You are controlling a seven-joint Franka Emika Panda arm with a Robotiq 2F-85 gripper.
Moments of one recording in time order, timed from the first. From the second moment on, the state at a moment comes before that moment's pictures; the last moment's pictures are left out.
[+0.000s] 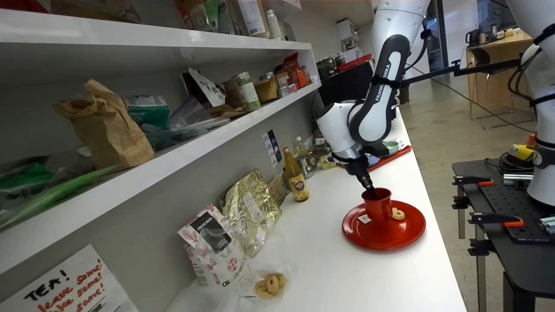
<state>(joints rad) 0.04 0.32 0.01 -2.31 -0.22 2.40 -0.09</state>
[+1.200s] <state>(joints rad) 0.10 0.35 0.01 -2.34 -0.28 2.49 -0.02</state>
